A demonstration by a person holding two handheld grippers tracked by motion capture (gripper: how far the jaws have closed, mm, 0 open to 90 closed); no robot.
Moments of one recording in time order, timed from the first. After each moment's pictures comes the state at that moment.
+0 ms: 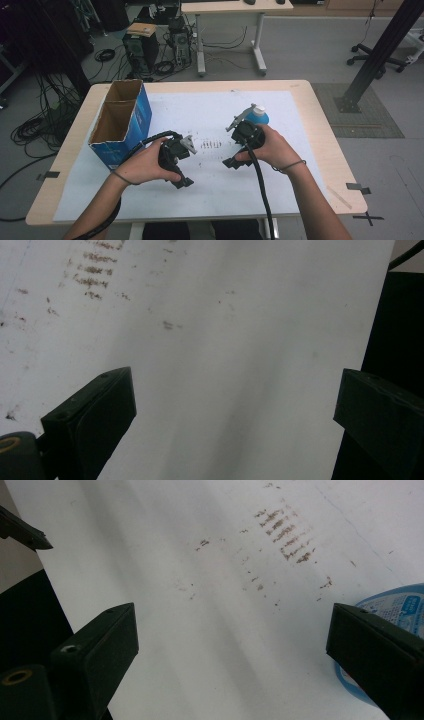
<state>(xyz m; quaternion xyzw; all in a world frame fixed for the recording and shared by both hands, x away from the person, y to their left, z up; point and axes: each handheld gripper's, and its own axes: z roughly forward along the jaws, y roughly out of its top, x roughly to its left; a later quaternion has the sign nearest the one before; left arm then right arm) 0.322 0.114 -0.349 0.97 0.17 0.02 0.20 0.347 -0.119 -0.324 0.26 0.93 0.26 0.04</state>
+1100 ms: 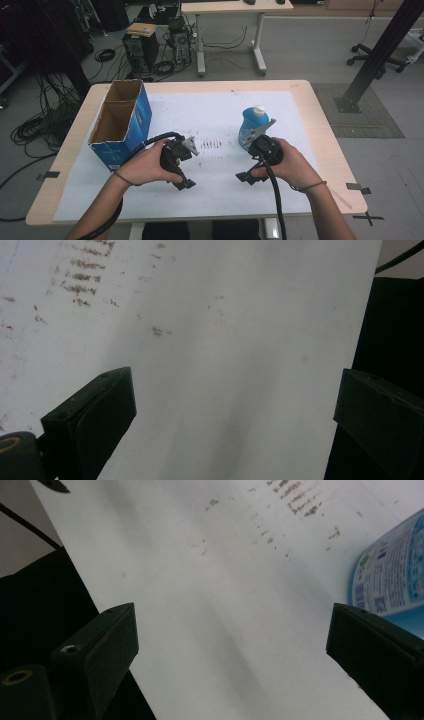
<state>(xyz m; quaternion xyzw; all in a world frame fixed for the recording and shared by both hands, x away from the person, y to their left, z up) 0.316 0.108 -0.348 0.97 0.16 0.02 0.20 0.305 -0.160 -0.332 0.28 0.92 0.26 0.04</state>
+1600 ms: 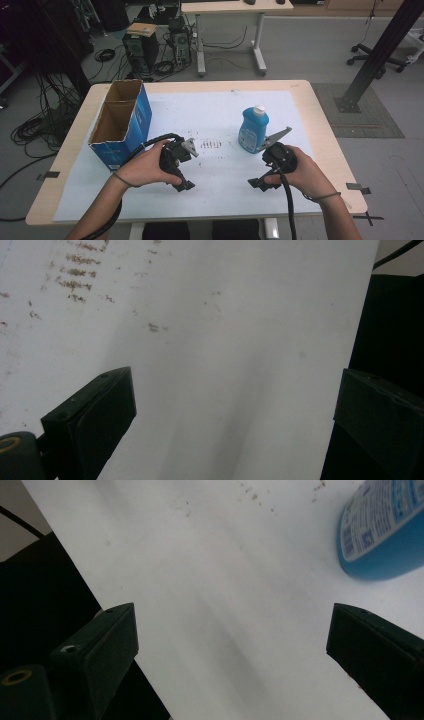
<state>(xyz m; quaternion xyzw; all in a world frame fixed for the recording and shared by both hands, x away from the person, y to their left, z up) 0.315 0.110 -0.348 0.97 0.16 0.02 0.20 0.290 -0.201 -0.349 0.32 0.91 0.26 0.04</state>
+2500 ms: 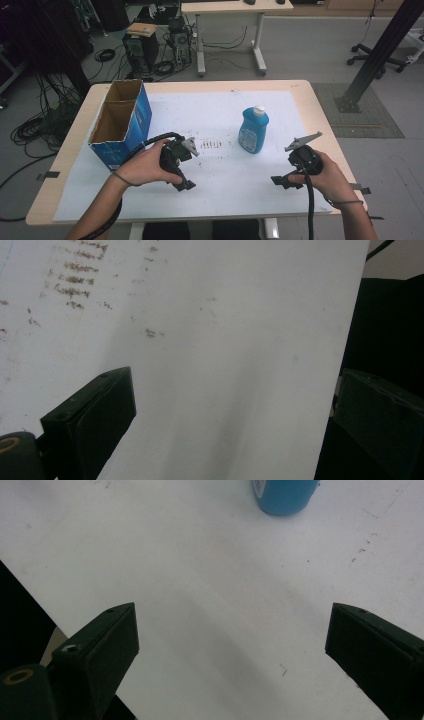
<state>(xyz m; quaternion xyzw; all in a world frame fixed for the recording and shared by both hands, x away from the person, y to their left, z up) 0.316 0.109 -0.343 0.97 0.16 0.01 0.20 0.298 -0.253 -0.364 0.39 0.88 0.27 0.07</state>
